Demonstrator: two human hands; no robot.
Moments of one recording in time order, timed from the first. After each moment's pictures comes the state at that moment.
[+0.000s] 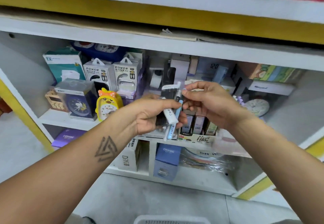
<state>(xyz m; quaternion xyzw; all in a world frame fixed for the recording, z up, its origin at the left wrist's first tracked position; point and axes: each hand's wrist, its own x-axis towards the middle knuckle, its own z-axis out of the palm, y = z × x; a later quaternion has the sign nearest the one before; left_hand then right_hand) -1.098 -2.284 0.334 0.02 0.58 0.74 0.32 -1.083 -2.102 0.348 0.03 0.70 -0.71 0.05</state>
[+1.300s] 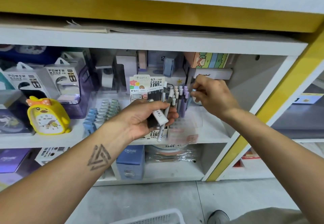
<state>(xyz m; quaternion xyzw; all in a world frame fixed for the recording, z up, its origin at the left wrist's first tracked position) -1.078 -2.167 0.319 0.00 0.53 0.76 0.37 -1.047 -1.939 0.325 -0.01 0.95 -0.21 -0.22</state>
